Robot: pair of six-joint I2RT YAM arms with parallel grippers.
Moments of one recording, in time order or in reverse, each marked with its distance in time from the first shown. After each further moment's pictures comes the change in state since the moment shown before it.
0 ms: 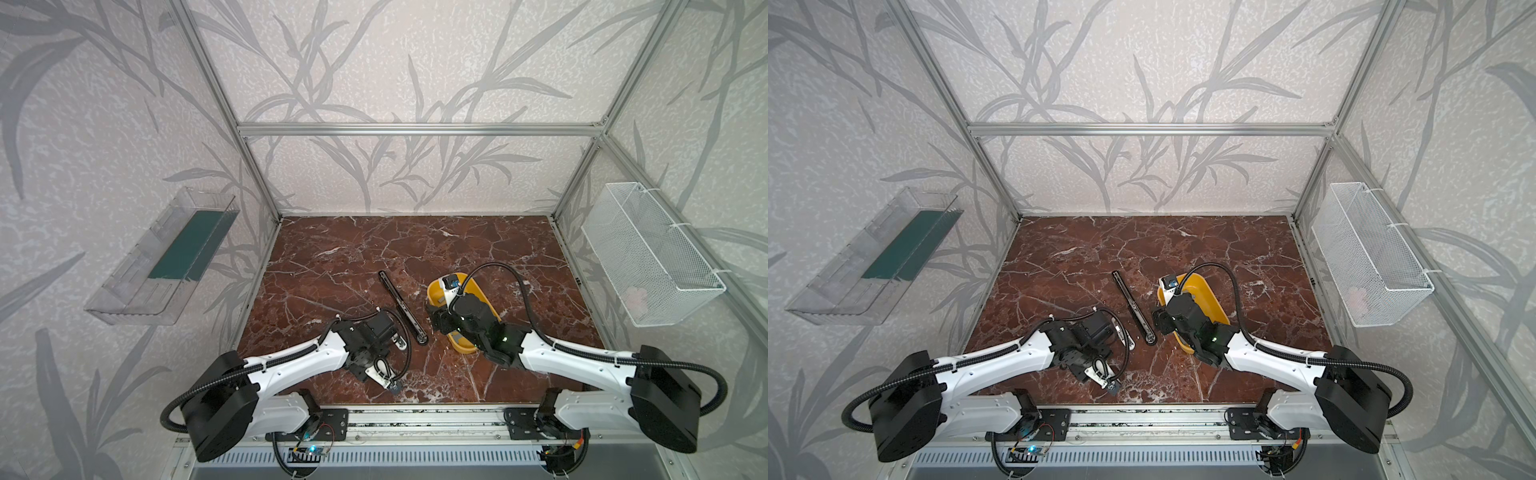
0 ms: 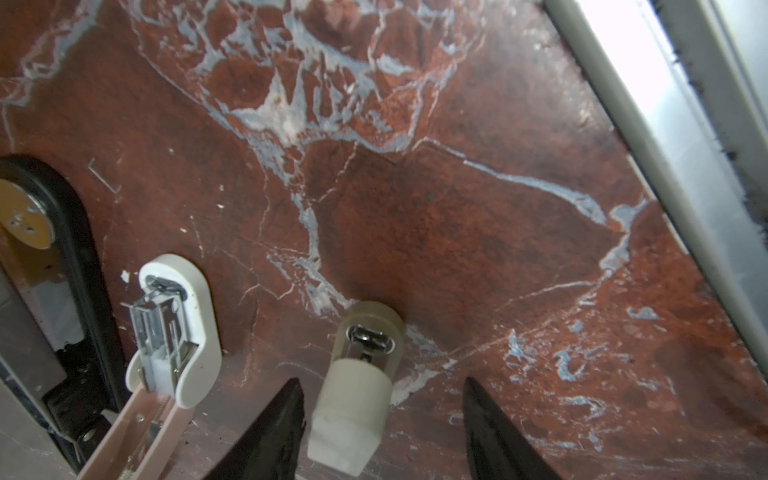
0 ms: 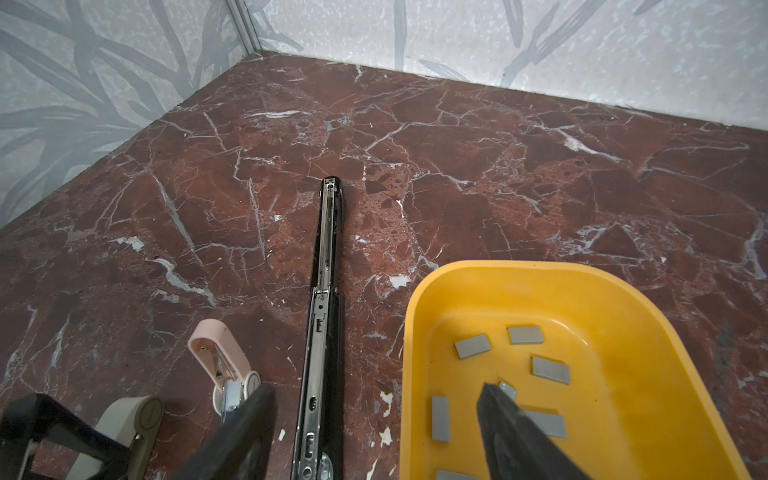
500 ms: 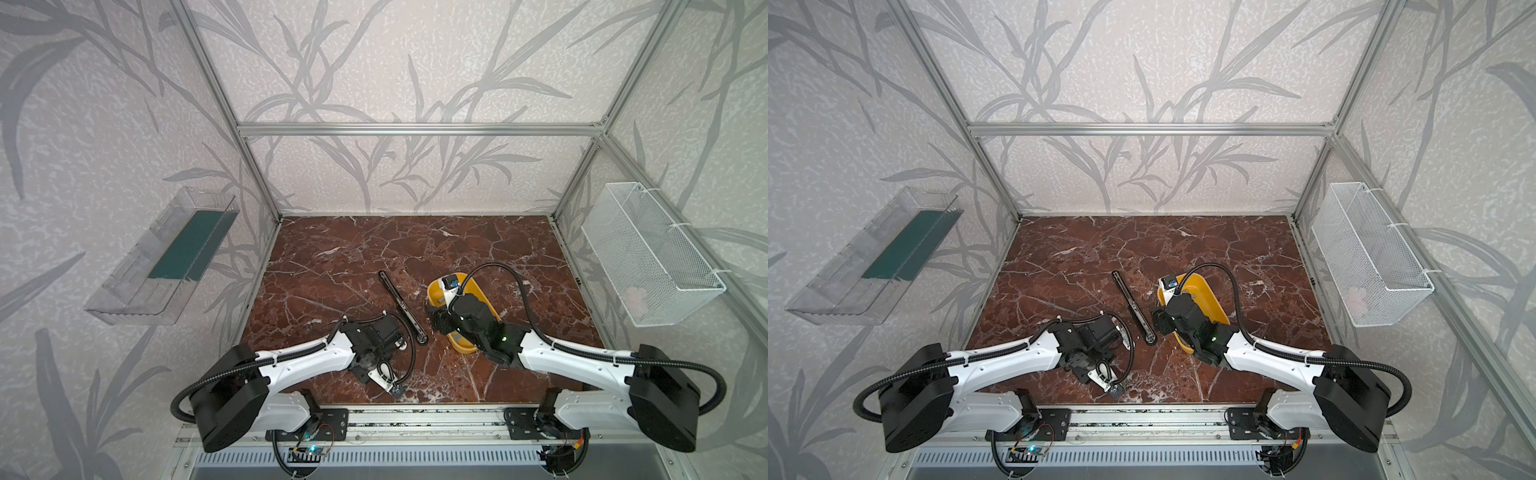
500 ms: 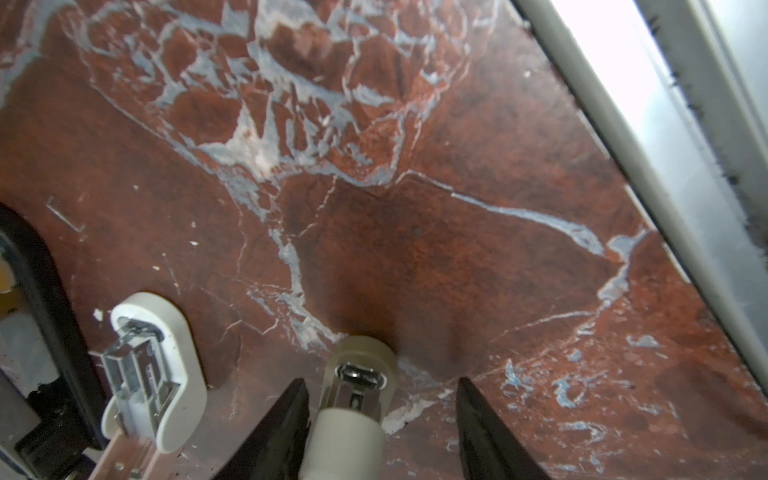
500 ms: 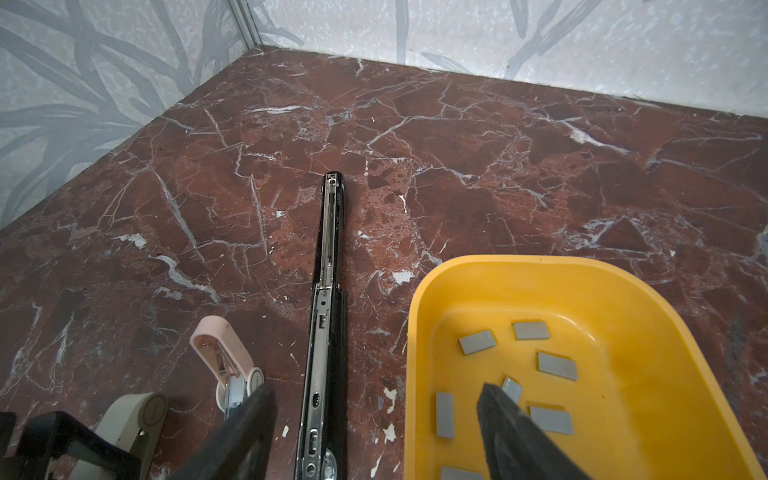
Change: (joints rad) left arm -0.039 0.060 0.000 0.013 -0.016 -0.020; right arm 0.000 0.005 0.000 -0.006 -0.010 0.013
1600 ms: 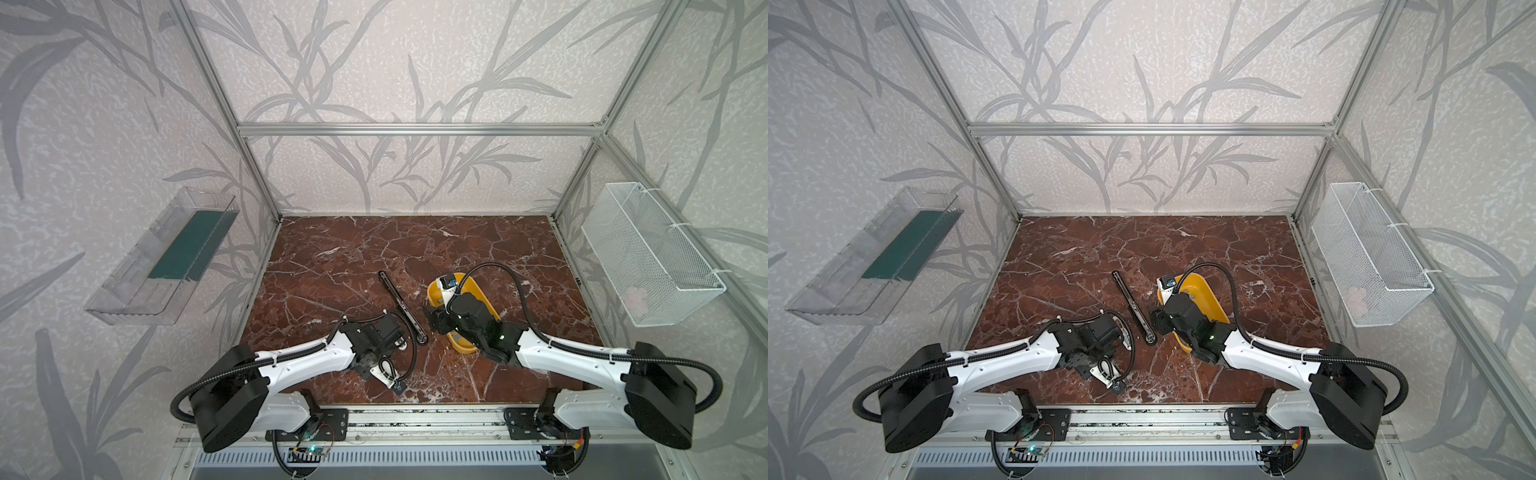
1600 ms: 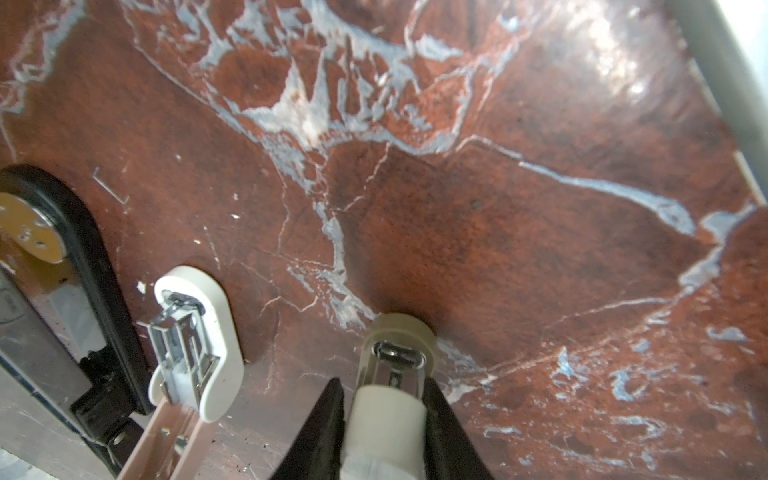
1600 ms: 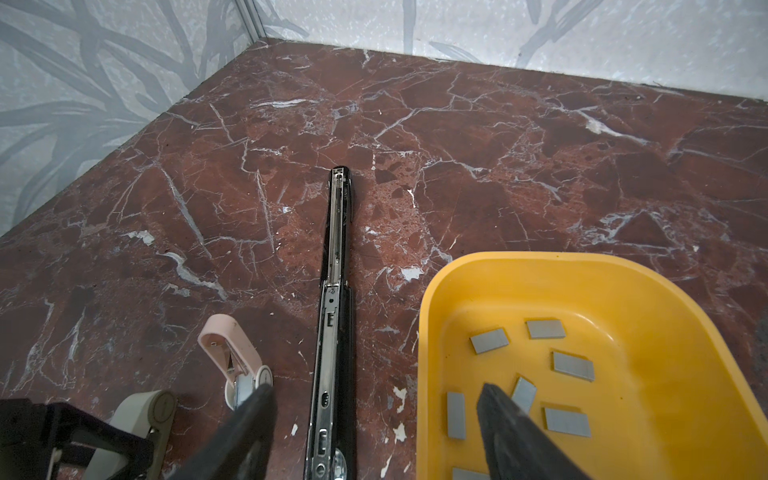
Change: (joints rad) left arm 0.000 -0.009 0.002 0.051 -0.055 0.015; right arm -0.002 0.023 0.017 -0.008 -0.024 0.016
